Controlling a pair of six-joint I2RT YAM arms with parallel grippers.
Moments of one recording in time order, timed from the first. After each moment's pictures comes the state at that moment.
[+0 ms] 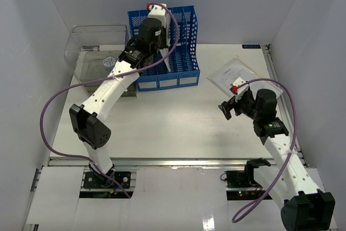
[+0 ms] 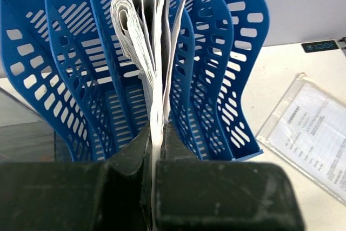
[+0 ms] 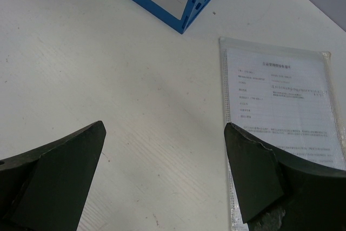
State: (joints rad) left arm -0.59 1.79 1.95 -0.38 -0.38 -0.12; right arm 0.16 0.81 0.61 -0.17 -0.48 -0.42
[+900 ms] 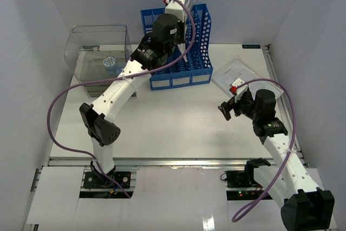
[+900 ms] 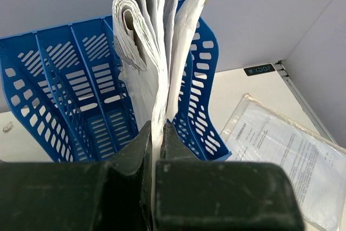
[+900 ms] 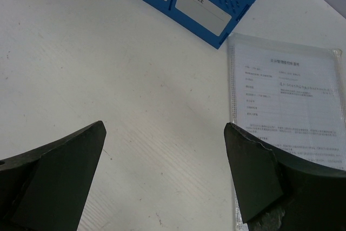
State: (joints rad) left arm -0.72 1.90 2.19 -0.39 -0.40 -0.12; right arm 0.16 0.82 0.59 -0.16 -0.48 -0.41
